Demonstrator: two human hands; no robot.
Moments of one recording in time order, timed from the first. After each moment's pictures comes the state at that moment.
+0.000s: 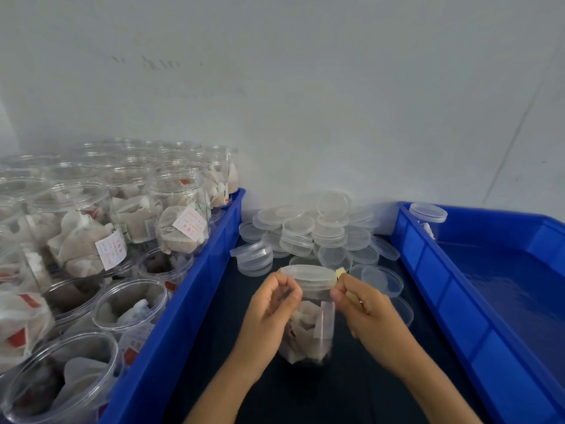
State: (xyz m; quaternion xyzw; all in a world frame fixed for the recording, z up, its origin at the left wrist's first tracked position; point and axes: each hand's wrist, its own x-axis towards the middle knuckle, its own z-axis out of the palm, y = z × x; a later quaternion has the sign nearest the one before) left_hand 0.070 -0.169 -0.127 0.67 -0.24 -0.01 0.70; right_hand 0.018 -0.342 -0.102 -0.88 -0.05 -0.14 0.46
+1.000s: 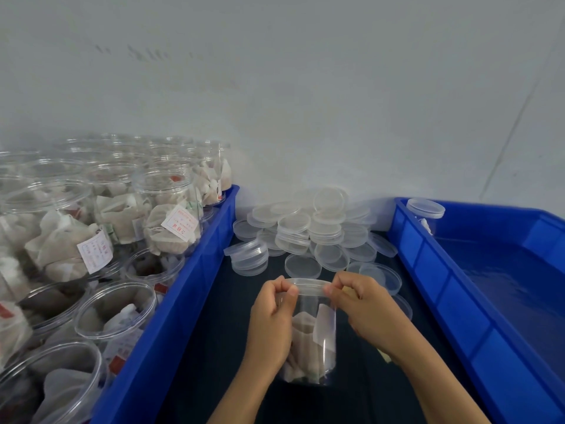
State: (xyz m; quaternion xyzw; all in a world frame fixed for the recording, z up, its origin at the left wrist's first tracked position) left_hand 0.074 -0.194 -0.134 0.72 -0.09 0.00 0.69; right_hand 0.035 -0.342 -0.090 -0.88 0.08 -0.06 0.45
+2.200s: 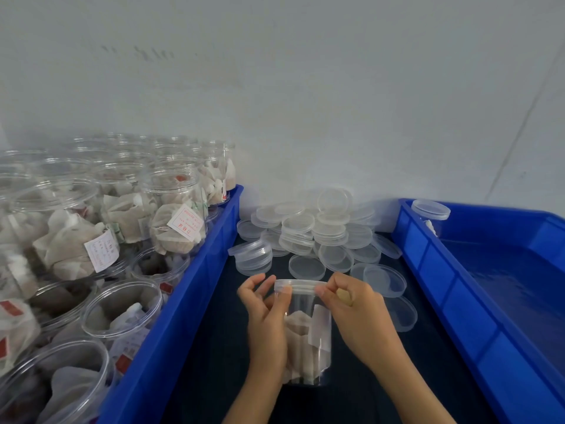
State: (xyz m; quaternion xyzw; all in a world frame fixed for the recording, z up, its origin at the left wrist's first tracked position) left_hand 0.076 -0.196 -0.148 0.60 -0.03 0.03 0.80; right_hand 0.034 -0.314 -0.097 -0.89 0.13 -0.16 0.42
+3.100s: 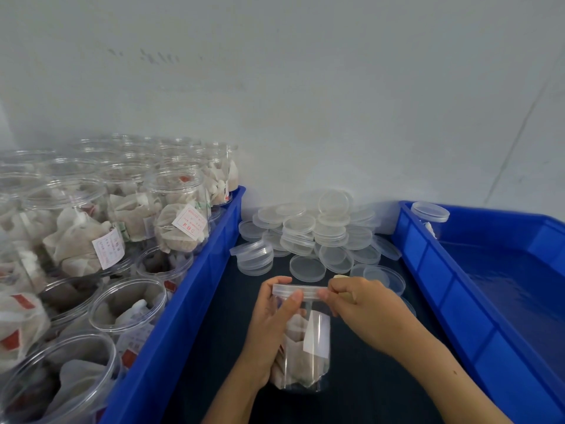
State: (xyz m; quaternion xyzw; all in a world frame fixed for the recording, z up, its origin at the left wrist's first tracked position) left_hand 0.081 -0.180 -0.156 0.58 -0.13 -0.11 0.80; right_hand 0.029 -0.334 -0.070 -0.98 0.01 -0.06 0.21
